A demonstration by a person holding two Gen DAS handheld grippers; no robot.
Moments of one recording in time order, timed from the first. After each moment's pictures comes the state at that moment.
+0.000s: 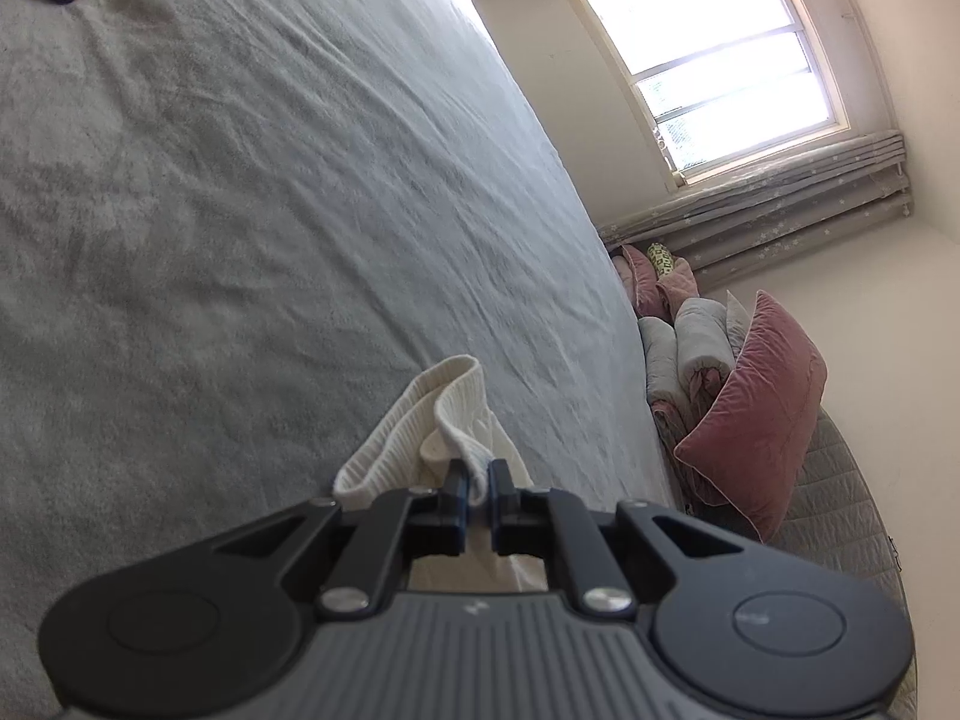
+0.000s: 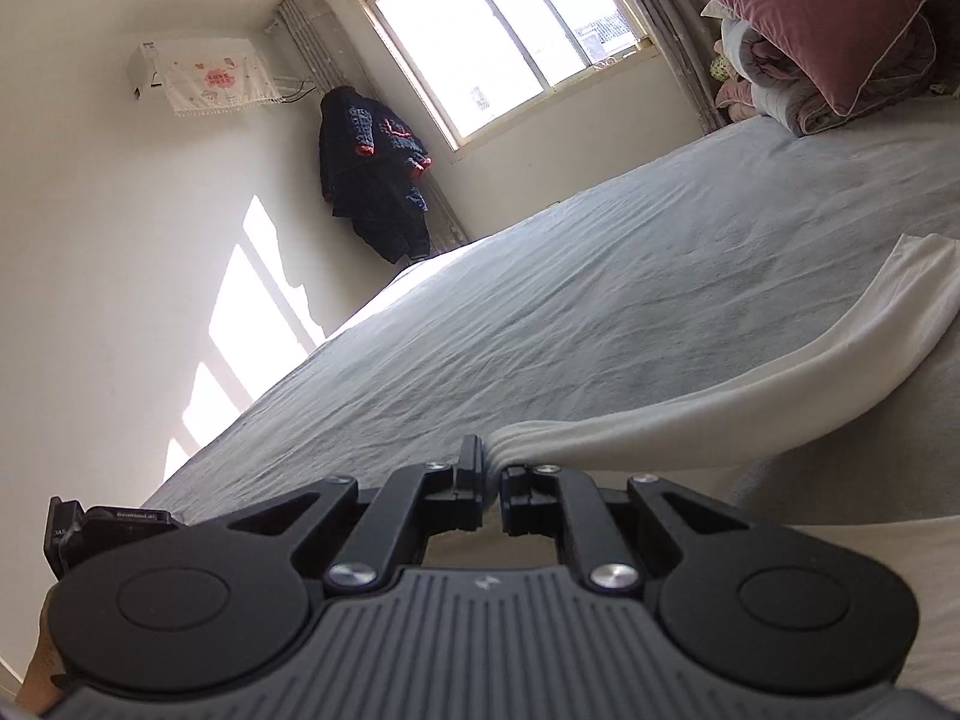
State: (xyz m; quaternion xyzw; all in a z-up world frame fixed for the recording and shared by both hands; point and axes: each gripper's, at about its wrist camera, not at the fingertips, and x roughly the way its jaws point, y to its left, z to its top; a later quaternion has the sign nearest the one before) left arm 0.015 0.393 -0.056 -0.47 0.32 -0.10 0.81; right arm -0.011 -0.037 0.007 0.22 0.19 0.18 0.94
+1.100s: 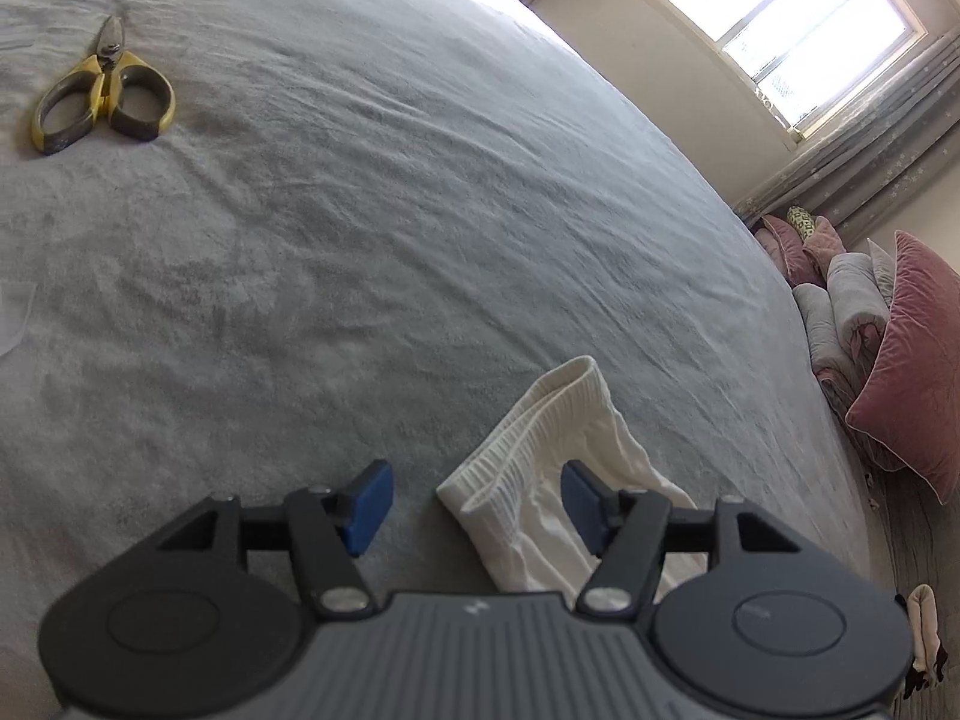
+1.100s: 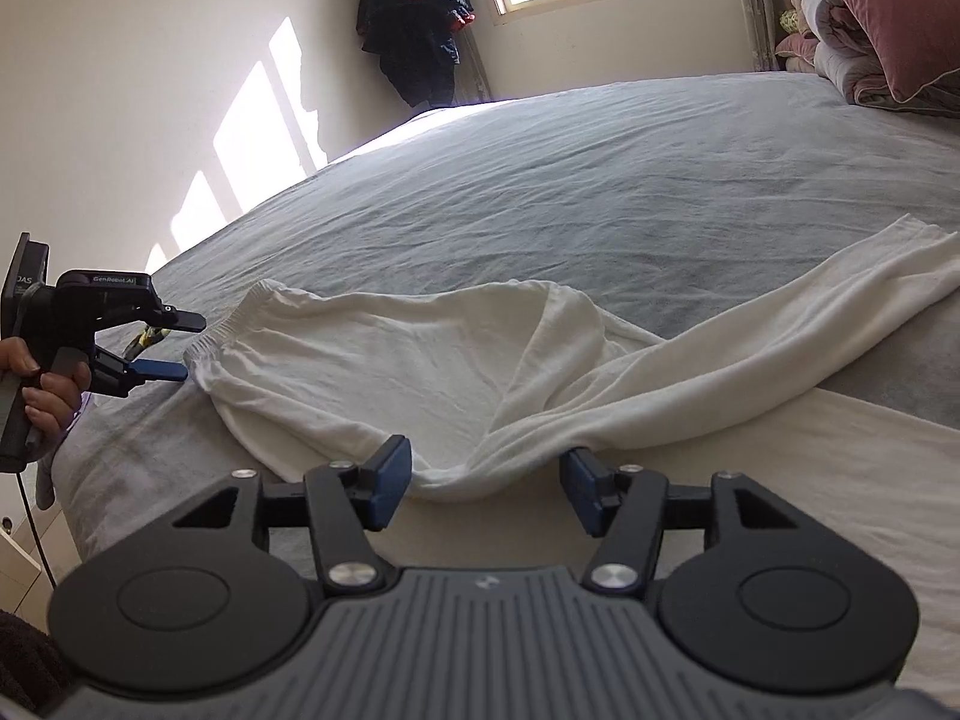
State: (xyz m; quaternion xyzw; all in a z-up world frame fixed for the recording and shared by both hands) left arm -0.003 0.379 -0.013 -0.33 0.38 0.06 0.86; right arm -0.050 -0.041 -0.031 0.08 0.31 0.22 0.92
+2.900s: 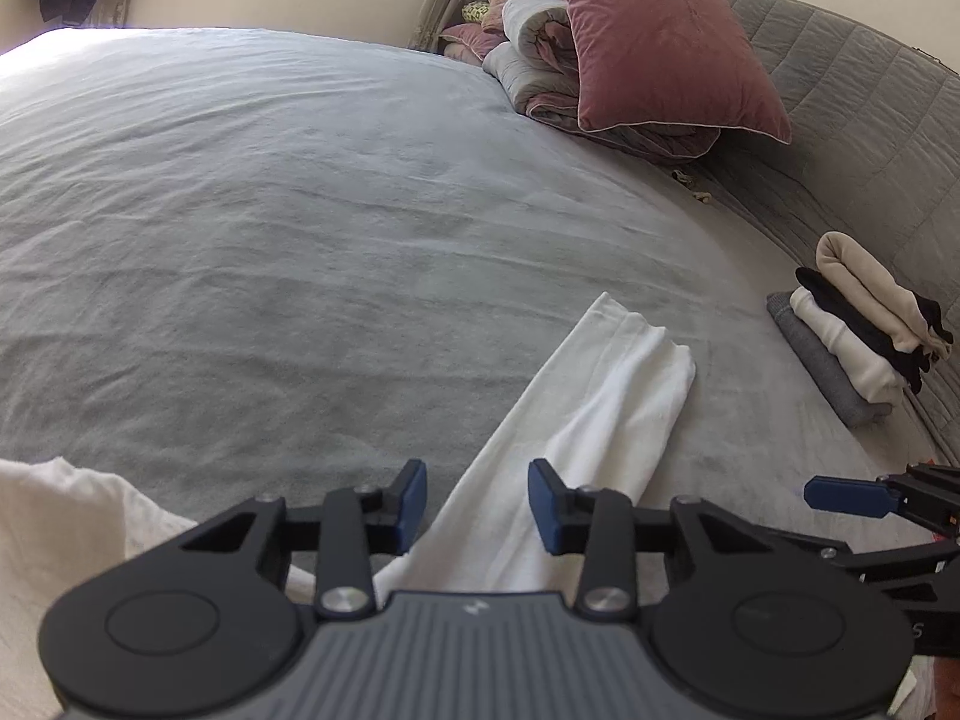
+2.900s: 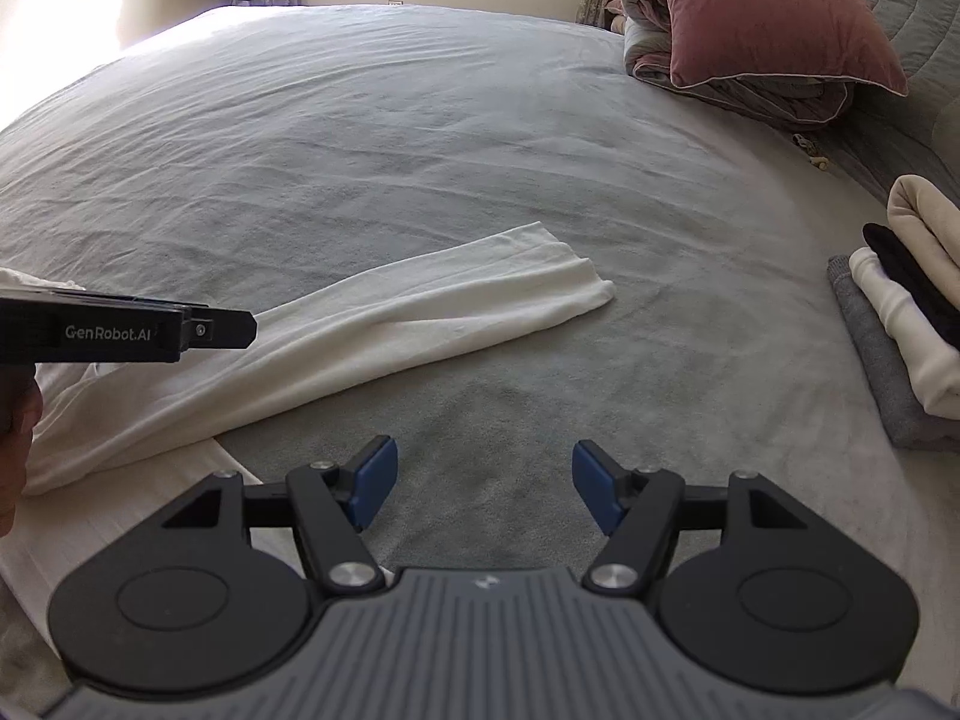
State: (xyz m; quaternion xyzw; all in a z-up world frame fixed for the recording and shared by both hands) left arm 0.078 -0.021 -0.031 -0.07 0.38 -0.20 0.90; right arm 0.020 -0.207 -0.003 -0.06 0.41 0.01 0.91
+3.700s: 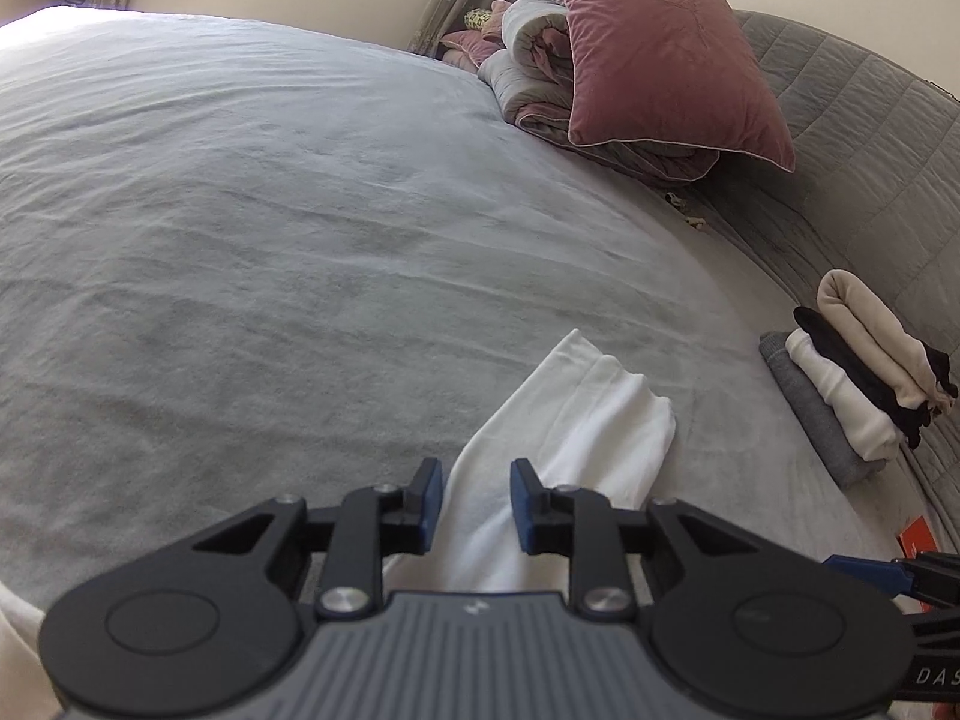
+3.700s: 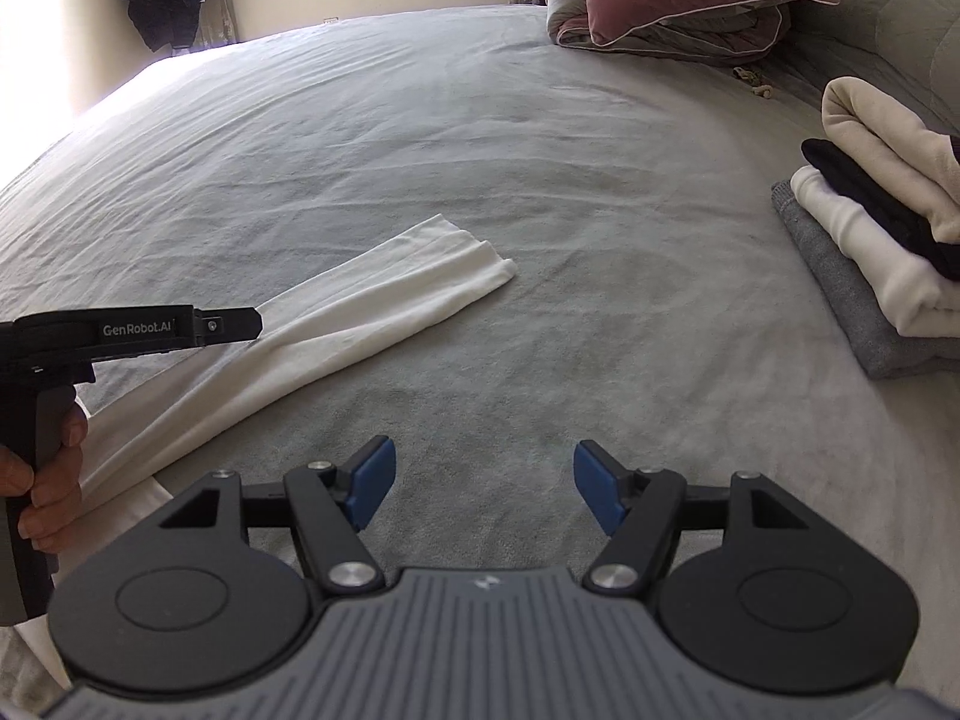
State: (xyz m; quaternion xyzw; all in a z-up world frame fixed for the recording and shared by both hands) left arm 0.121 -0.070 -0.037 -0.12 0.38 -0.21 0.89; right arm 0.023 -0.267 0.000 0.03 0.42 -0.01 0.91
